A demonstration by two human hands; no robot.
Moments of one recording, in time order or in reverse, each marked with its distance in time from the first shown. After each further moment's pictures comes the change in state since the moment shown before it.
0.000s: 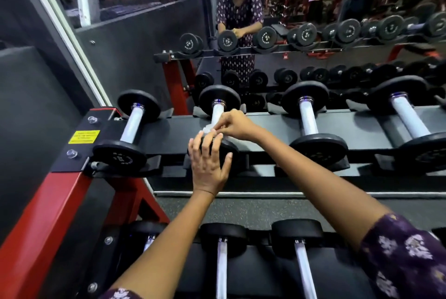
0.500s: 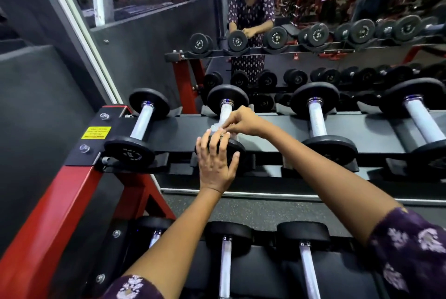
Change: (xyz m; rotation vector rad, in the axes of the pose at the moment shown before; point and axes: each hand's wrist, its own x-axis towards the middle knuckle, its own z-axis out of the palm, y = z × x) left_hand 0.001 0.002 -0.001 0.032 -0.038 -0.027; right_hand 0.004 -0.001 -0.006 -0.055 -0.043 0.013
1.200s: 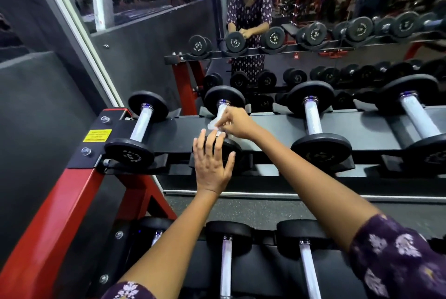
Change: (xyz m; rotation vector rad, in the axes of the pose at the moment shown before) left_hand -0.002 0.002 -0.009 0.006 -0.050 -0.035; right_hand -0.003 -0.009 0.010 0.008 0.119 -0.049
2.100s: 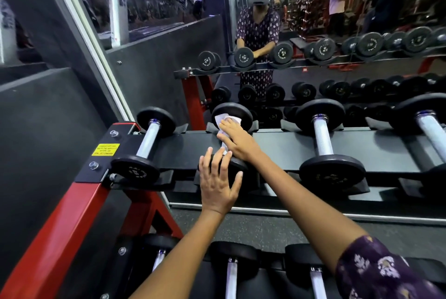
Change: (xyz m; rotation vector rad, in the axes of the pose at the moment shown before) left_hand 0.002 0.001 0.003 -0.013 0.043 0.019; right_hand 0.014 0.018 0.027 0.080 0.045 -0.024
